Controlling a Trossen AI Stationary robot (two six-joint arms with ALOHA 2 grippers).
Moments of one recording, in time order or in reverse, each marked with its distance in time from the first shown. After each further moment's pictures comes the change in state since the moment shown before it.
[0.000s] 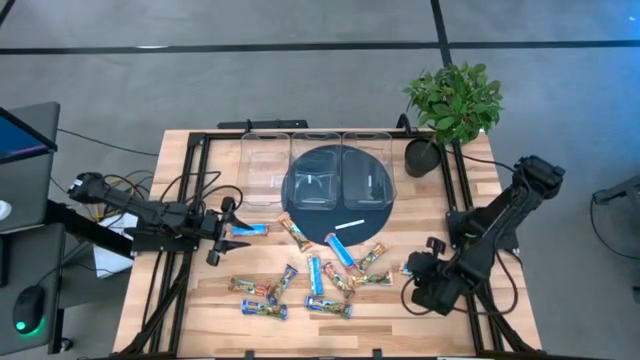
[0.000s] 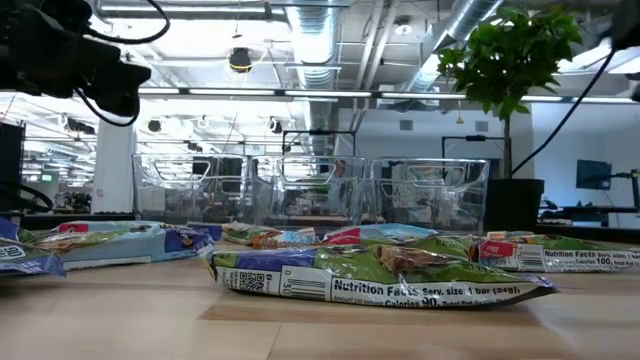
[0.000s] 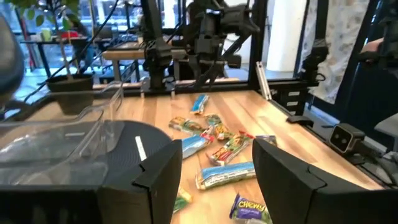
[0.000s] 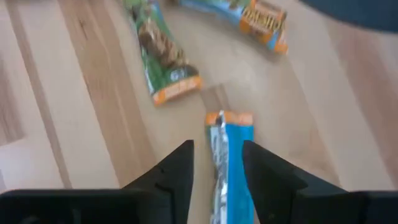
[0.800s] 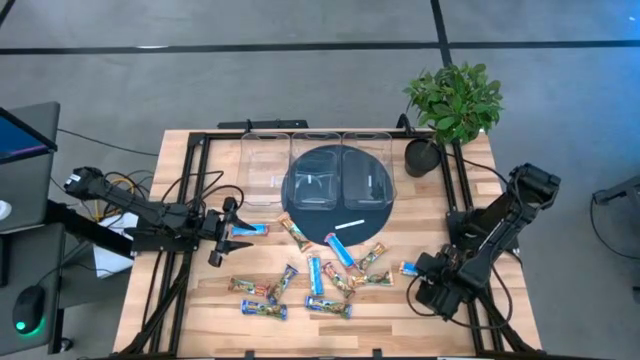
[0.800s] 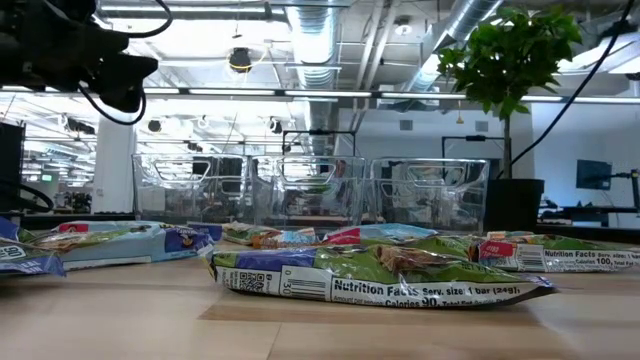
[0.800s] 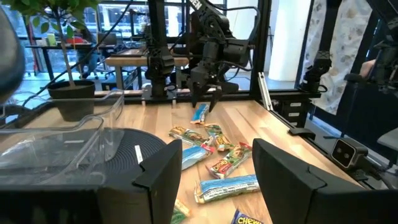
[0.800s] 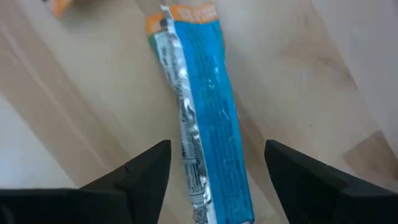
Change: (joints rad) left arm -0.014 0.109 0.000 0.142 -0.031 -0.015; right arm 0.072 0.095 -0.097 0.012 -0.172 0.336
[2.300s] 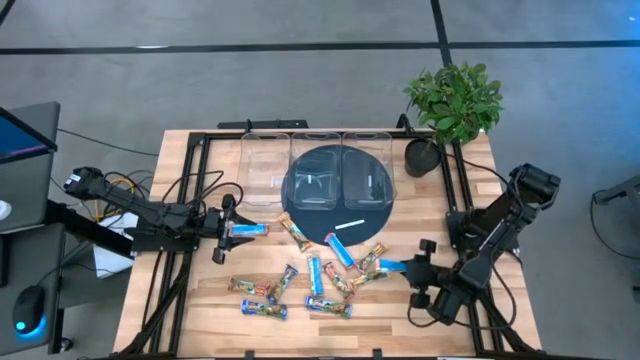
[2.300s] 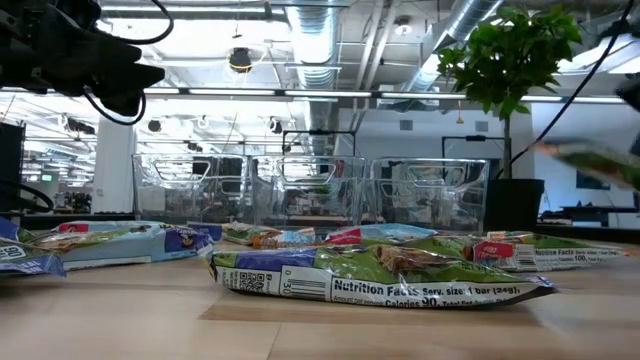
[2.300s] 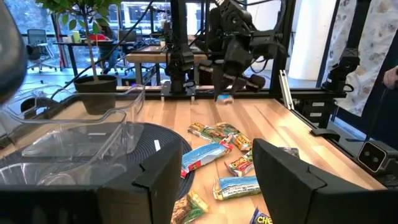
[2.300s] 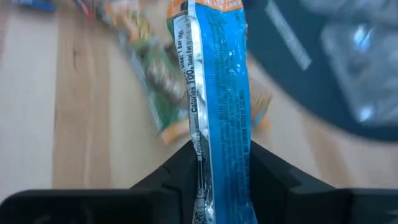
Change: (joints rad) left arm 0.000 0.000 0.000 -0.017 -0.084 -0.003; right arm -0.013 0.002 0.024 0.146 0.547 -0.563
